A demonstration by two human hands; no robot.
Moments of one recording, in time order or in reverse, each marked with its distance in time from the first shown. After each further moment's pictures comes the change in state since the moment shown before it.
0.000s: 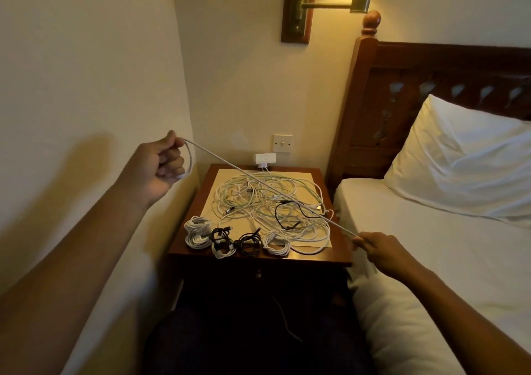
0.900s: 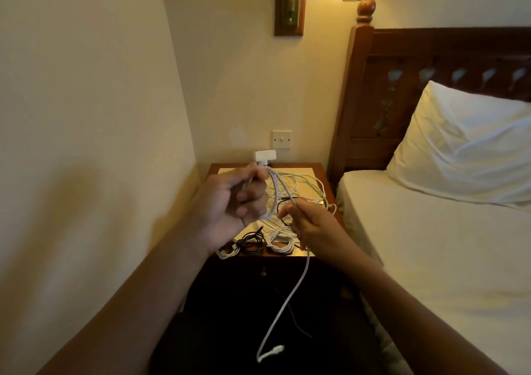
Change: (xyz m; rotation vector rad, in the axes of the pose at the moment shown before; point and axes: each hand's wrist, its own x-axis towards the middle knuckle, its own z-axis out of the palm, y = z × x) left_hand -0.075 -0.057 0.107 -0.072 -0.421 -0.265; right_hand -0.046 -0.160 0.020 0.556 0.043 -0.405
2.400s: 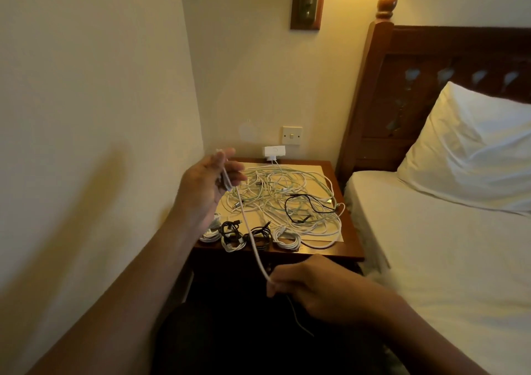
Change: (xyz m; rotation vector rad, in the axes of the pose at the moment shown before) left_hand 0.004 -0.001 -0.065 0.253 0.443 0.385; right_hand -0.053 -0.033 0.007 -0.414 -0.632 -0.158
